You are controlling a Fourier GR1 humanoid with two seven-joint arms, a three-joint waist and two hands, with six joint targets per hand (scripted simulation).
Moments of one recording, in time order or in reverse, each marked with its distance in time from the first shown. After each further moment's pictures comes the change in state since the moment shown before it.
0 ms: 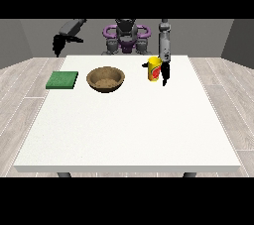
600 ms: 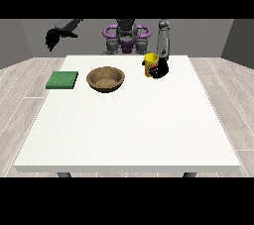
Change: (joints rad) left arm 0.038 -0.016 -0.084 -0.007 -0.178 0.280 0.012; right arm 0.008 -0.062 -0.047 0.066 -0.032 0.041 0.038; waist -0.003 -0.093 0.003
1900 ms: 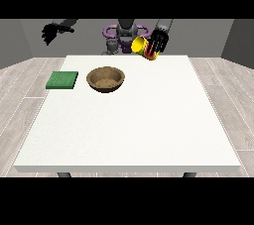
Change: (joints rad) left arm -0.385 0.175 -0.397 -0.008 -0.691 0.149 0.955; right arm -0.013 -0.035 -0.016 0.217 0.002 0.061 -0.012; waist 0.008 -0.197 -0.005
